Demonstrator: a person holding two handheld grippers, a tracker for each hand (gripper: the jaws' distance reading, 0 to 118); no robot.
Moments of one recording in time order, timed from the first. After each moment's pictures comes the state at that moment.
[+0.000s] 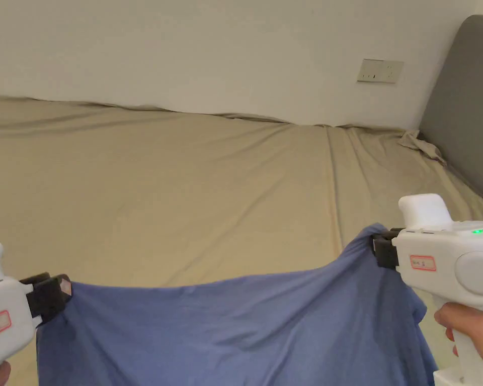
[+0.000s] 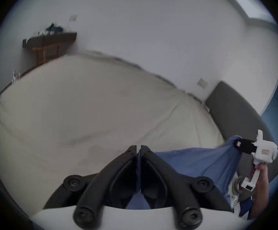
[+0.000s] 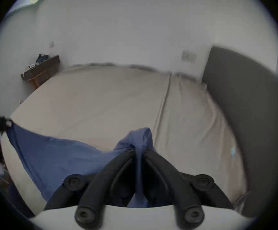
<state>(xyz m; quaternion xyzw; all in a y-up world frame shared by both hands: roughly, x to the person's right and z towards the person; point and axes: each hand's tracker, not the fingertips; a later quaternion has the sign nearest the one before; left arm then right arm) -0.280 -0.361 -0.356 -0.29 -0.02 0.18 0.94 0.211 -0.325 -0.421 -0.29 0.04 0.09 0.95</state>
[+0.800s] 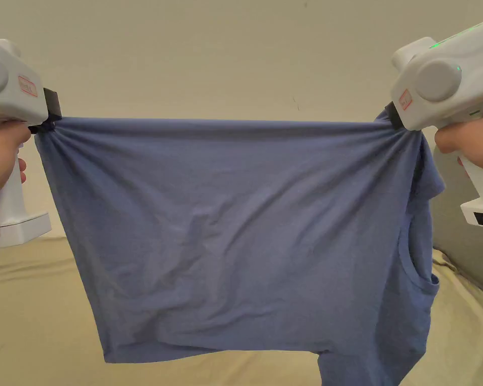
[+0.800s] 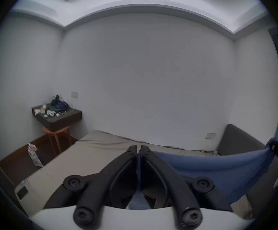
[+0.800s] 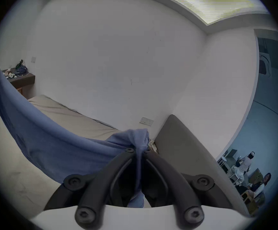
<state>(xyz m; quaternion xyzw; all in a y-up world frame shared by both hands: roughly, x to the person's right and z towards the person) -0.322 -0.015 -0.493 -0.08 0.08 0.04 0.99 0.166 -0.002 -0.487 -0.15 -0.10 0.21 0.96</state>
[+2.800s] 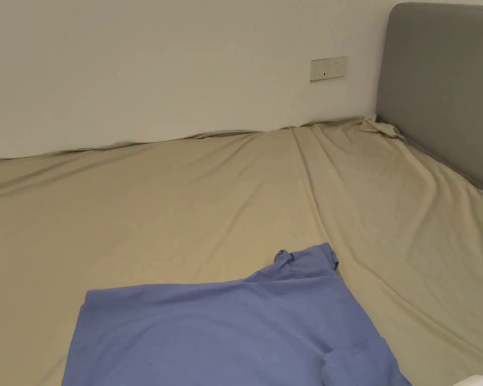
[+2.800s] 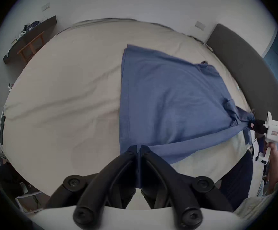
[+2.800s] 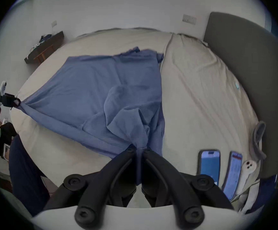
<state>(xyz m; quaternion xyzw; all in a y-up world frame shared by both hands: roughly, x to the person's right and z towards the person) -0.367 -0.465 -0.229 -0.53 -0.08 0.04 0.85 0.223 -0.471 -0.194 -0.48 0.06 0.03 0.87</state>
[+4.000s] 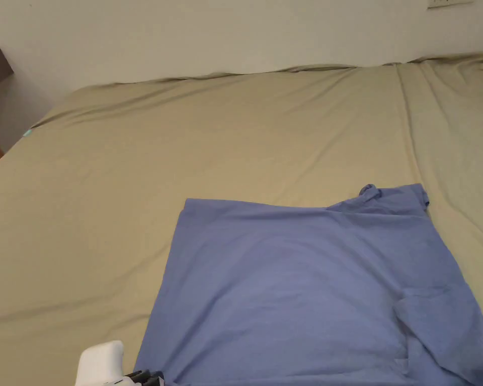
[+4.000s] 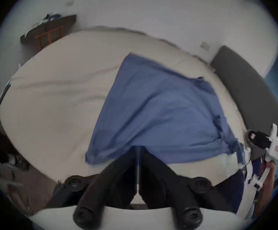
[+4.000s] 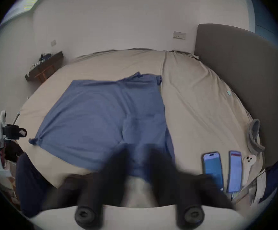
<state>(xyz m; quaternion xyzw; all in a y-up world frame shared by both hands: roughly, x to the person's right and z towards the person) -0.304 -0.474 -0.156 -0.49 0.00 0.12 0.87 0.172 -0.437 -0.163 -0.40 0.04 0.00 0.92</state>
